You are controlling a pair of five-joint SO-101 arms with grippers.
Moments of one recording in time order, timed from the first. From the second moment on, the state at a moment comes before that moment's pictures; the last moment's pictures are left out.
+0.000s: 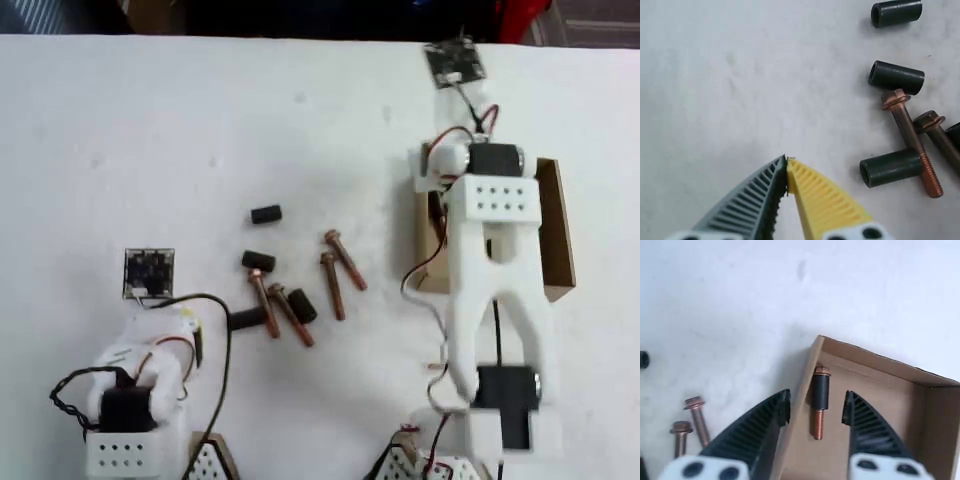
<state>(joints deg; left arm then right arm) -7.3 -104.0 95.5 69.7 3.9 -4.0 -6.9 3.4 65.4 17.6</state>
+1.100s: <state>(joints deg) -14.8 -104.0 95.5 69.7 3.9 -35.3 -21.0 40.0 58.5 17.6</state>
